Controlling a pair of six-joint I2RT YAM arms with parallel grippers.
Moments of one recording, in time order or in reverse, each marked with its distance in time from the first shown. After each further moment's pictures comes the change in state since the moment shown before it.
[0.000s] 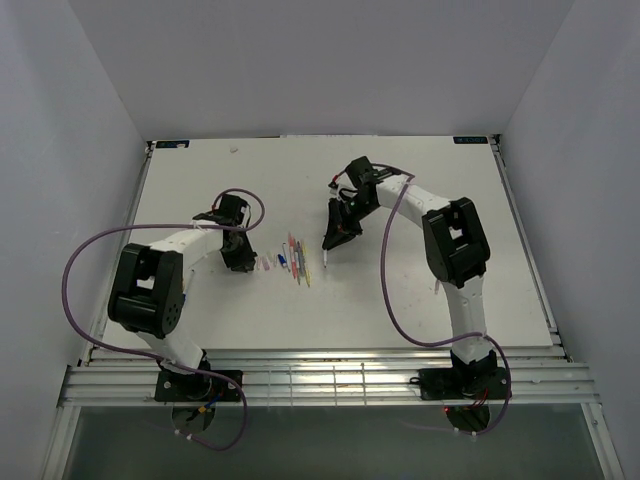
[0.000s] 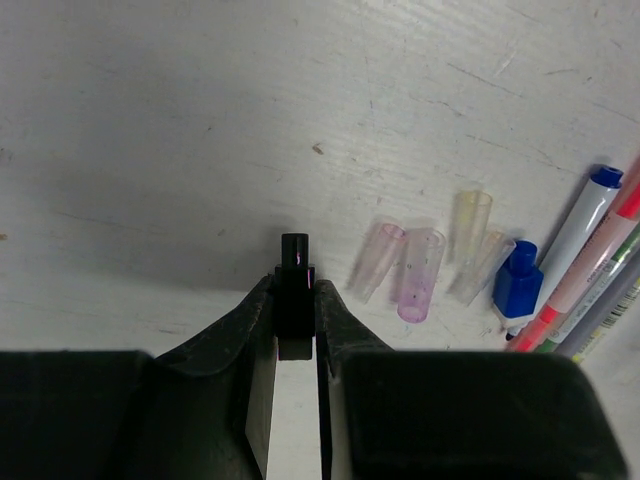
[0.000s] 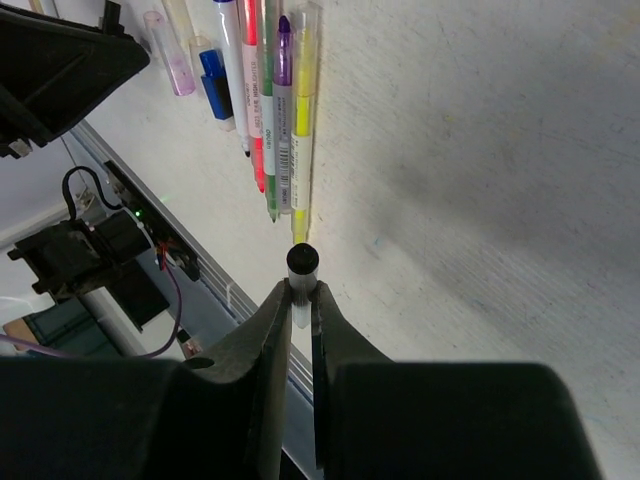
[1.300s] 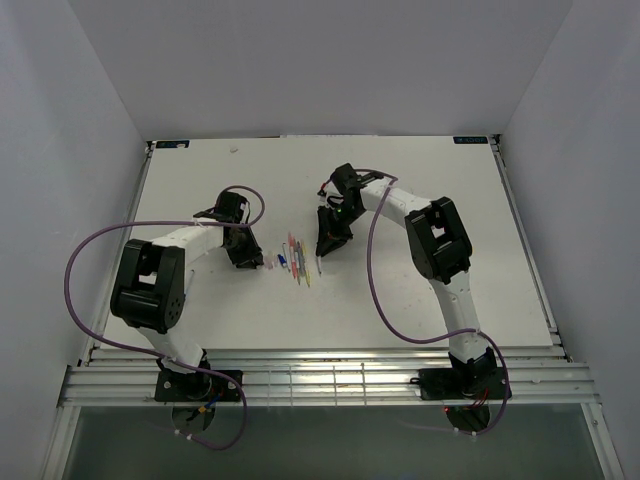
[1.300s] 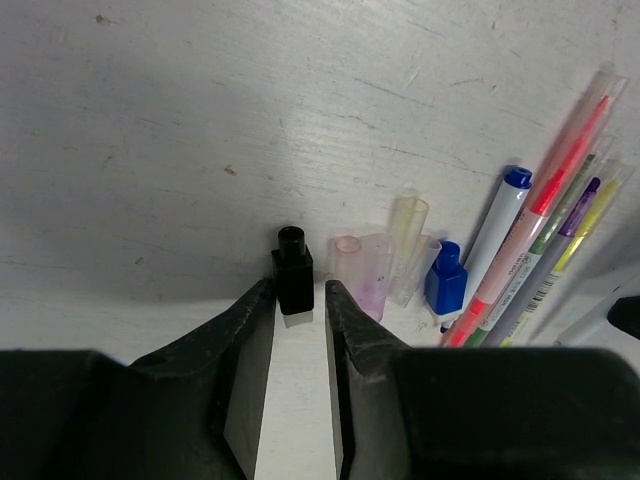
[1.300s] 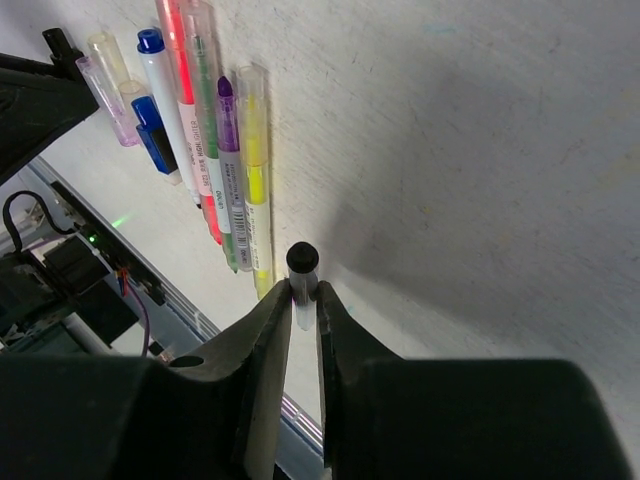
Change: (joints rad) left arm 0.007 0.061 0.029 0.054 0.128 -0.027; right arm 0.058 0.127 0.105 -0.019 0.079 -0.001
